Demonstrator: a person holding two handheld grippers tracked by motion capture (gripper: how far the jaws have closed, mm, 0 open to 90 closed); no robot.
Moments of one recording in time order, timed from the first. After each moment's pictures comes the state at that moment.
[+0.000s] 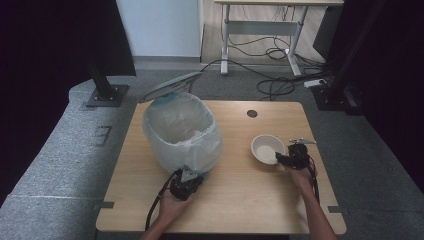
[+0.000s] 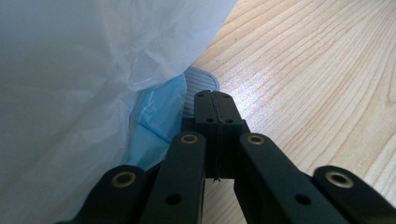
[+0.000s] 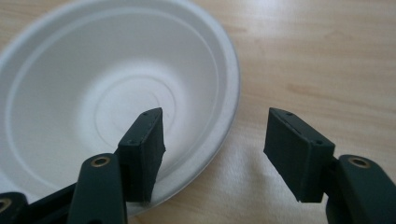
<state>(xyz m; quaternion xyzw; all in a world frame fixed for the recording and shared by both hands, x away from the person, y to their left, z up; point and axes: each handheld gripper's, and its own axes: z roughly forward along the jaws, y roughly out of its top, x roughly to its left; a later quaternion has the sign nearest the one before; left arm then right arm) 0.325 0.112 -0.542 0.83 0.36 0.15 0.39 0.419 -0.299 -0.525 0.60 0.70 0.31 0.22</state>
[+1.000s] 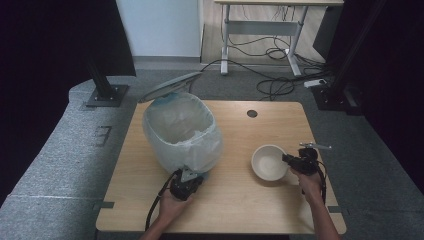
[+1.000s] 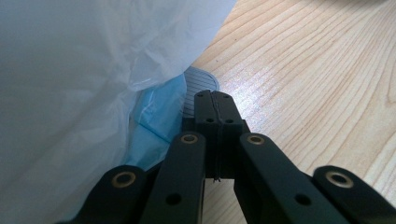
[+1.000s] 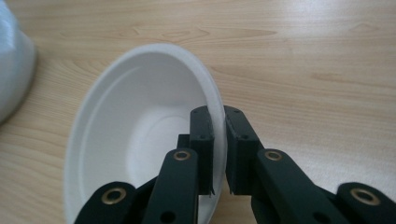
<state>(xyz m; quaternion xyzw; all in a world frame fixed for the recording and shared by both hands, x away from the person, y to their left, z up) 0.325 0.112 -0.542 0.83 0.36 0.15 0.39 0.386 -0.315 -0.503 0.59 0.69 0.40 0.15</state>
